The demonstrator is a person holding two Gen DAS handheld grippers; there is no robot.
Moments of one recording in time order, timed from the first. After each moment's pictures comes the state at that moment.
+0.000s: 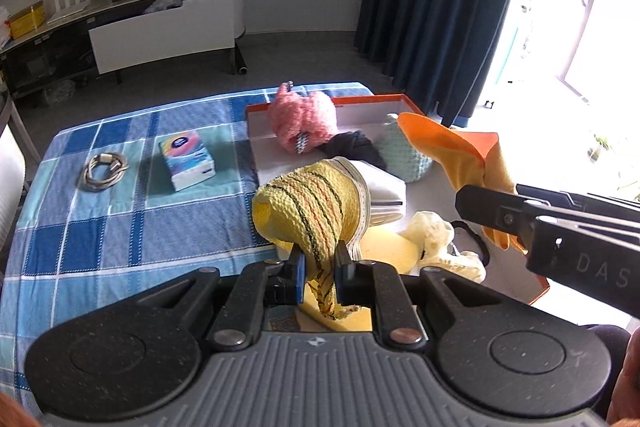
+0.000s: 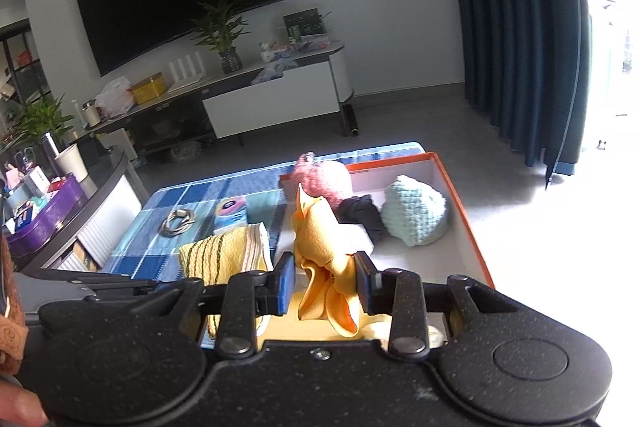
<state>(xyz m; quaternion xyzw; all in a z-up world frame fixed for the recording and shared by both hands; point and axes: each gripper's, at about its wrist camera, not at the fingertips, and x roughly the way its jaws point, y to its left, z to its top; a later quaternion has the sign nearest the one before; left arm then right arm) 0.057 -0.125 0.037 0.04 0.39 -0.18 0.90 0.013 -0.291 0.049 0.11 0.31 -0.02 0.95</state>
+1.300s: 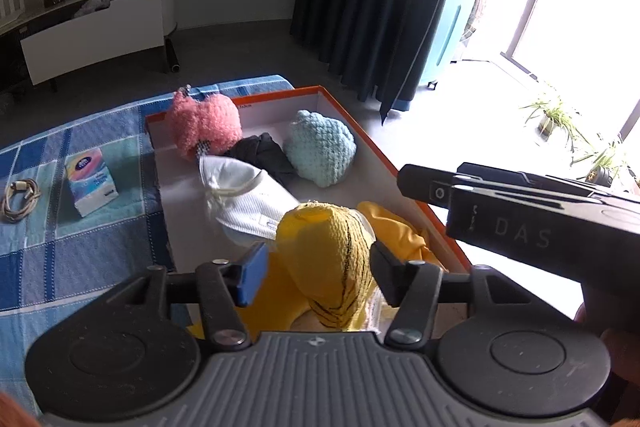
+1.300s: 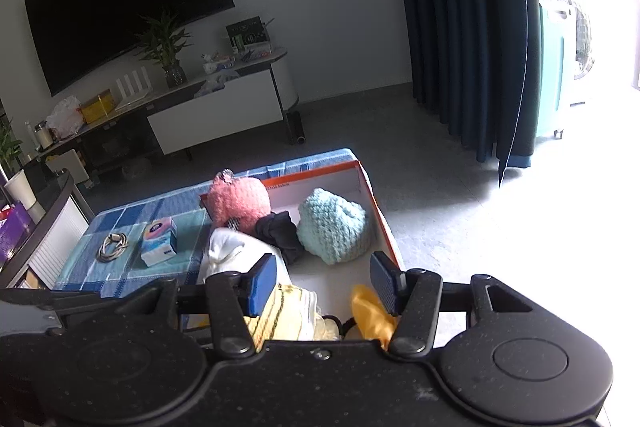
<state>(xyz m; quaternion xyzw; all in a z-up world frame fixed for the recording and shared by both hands) 0.070 -0.179 0.033 0.04 0.40 -0.27 0.88 0.025 -0.342 0.038 0.12 0.30 -0.09 0.94</state>
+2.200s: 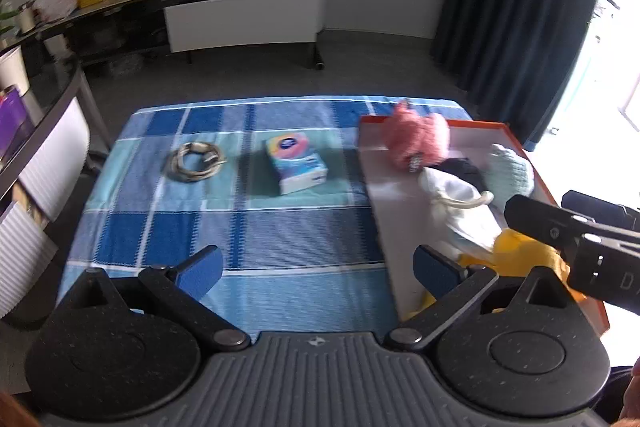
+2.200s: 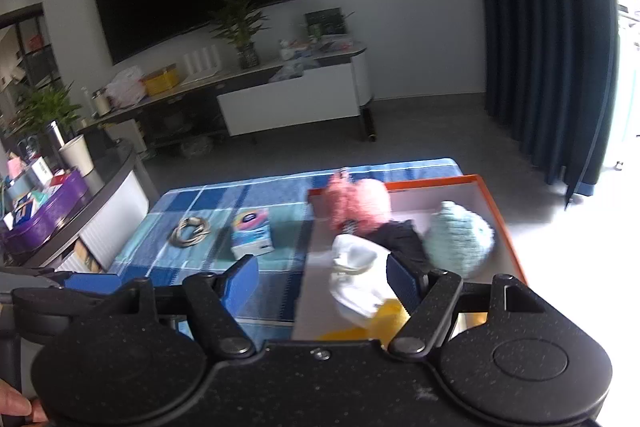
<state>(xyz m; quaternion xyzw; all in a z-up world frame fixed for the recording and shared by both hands) 0.088 -0.066 0.049 0.01 0.40 -0.08 0.91 0.068 -0.251 0.050 0.08 0.31 0.01 0.95</state>
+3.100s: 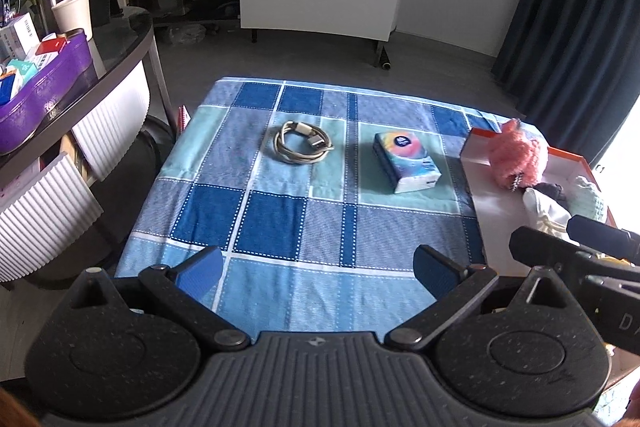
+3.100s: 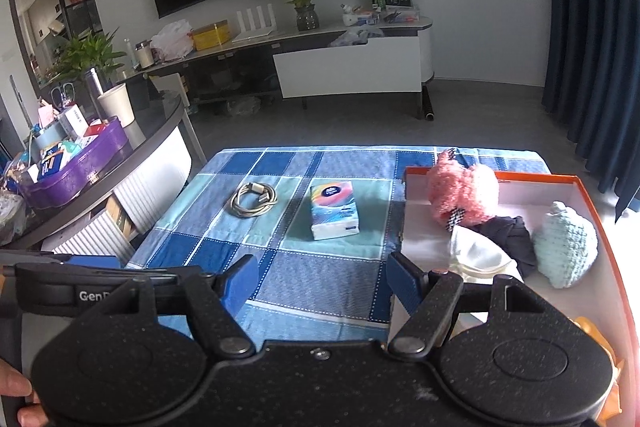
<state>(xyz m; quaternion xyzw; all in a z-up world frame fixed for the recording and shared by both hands) 0.102 0.017 0.035 -0.04 0.41 0.00 0.91 0.114 -0.176 0.029 0.05 0.35 0.08 0.93</state>
